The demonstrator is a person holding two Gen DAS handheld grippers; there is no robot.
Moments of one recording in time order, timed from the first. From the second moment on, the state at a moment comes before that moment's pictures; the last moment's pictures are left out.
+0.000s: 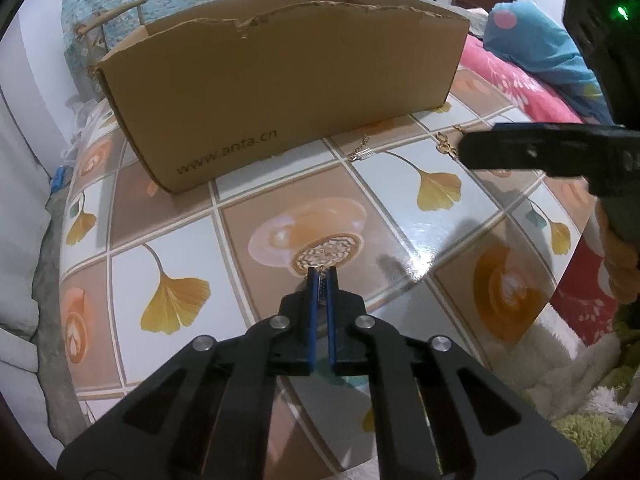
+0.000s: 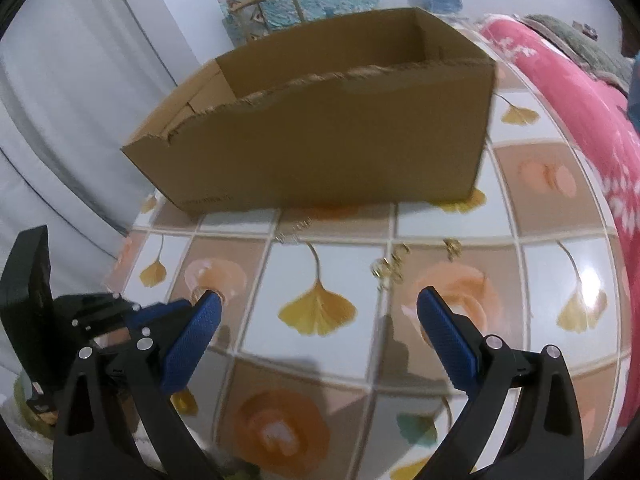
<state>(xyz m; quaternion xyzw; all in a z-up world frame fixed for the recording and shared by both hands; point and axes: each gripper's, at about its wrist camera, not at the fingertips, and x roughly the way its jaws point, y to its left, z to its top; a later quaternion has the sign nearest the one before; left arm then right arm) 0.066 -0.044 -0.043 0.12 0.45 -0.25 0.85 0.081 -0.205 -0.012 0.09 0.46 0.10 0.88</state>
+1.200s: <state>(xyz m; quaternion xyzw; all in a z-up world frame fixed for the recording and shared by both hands) 0.091 -0.036 -0.048 0.10 0.42 -0.24 0.87 0.128 -0.146 -0.039 -0.01 0.49 0.13 0.86</state>
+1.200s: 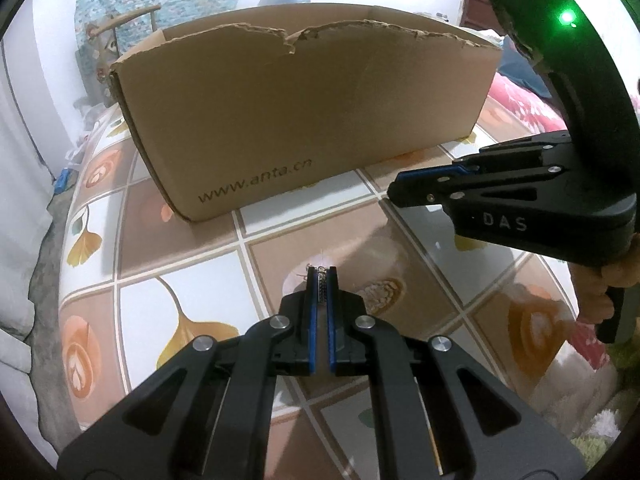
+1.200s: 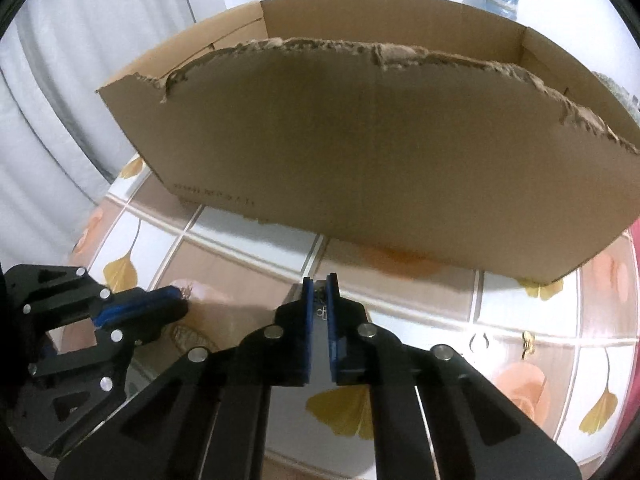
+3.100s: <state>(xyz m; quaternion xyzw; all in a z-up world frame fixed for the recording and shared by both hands) 0.060 -0.042 -0.044 0.13 0.44 -0.23 0.86 0.066 -0.158 -0.043 -0.03 0.50 0.11 0.86</state>
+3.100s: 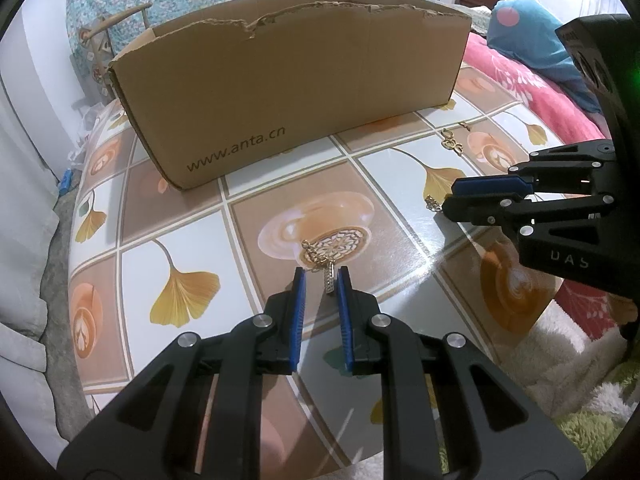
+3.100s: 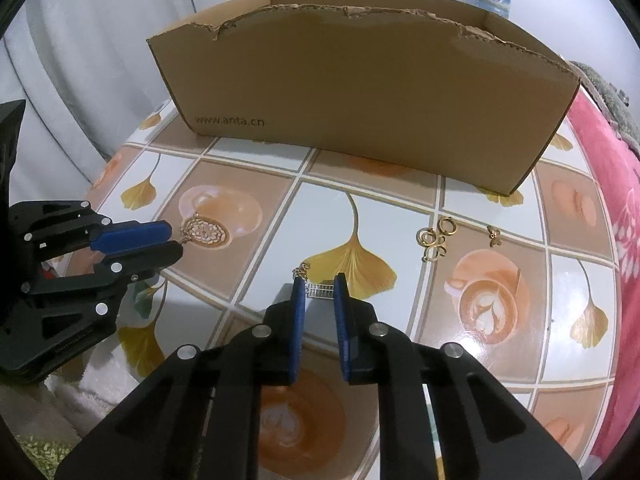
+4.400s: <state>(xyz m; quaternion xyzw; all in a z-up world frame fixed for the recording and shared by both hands) 0.046 -0.046 0.001 0.15 0.38 -0.24 0.88 0.045 -0.196 0.008 0.01 0.45 0.12 0.89</state>
